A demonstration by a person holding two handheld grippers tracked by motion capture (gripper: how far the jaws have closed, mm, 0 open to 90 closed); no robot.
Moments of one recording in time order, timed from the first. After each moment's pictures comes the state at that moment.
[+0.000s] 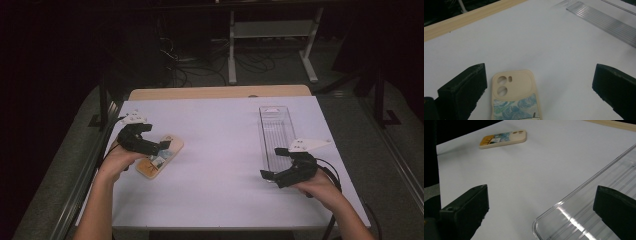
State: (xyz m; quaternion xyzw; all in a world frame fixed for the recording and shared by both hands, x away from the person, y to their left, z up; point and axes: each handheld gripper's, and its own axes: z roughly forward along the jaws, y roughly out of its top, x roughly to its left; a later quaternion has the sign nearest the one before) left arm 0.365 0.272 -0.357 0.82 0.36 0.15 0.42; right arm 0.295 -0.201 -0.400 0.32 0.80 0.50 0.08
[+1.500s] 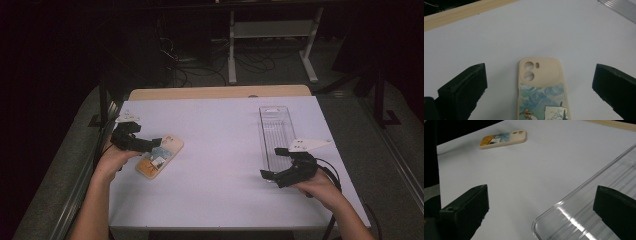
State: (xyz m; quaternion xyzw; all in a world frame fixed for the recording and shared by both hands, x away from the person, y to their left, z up) left arm 0.375 0.294 -0.371 0.81 0.42 0.17 0.38; right arm 0.295 -0.201 -0.401 0.32 0.80 0.50 0.07
